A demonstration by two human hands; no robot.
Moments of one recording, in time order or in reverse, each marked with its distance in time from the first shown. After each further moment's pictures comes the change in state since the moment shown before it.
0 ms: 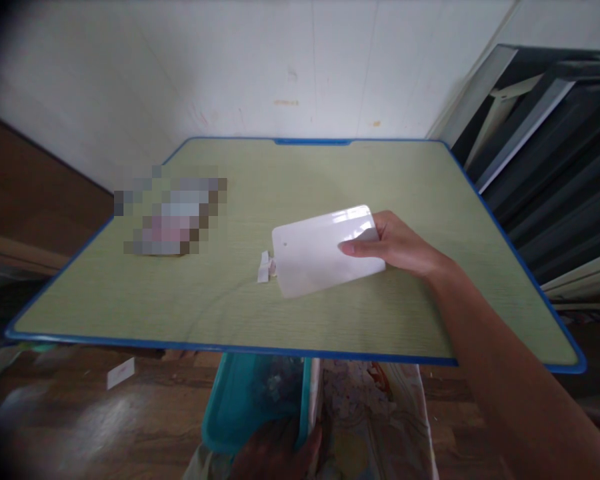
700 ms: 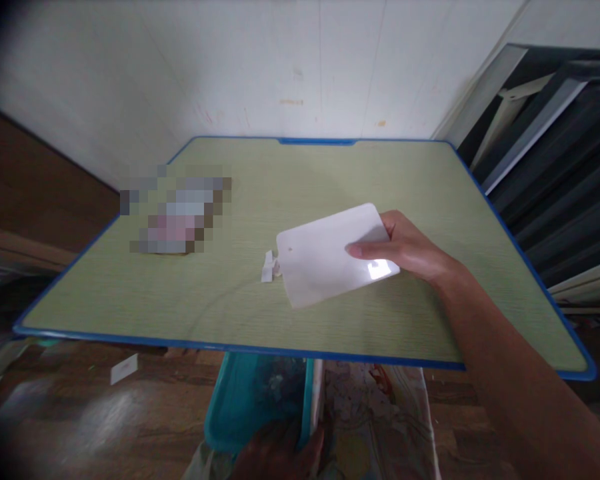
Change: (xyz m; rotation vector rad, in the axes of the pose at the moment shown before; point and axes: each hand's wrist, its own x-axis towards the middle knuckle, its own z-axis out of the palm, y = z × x) left_hand 0.004 -0.001 -0.006 -0.014 -0.002 0.004; right_hand -0.005 -0.004 0.003 0.009 0.009 -0.006
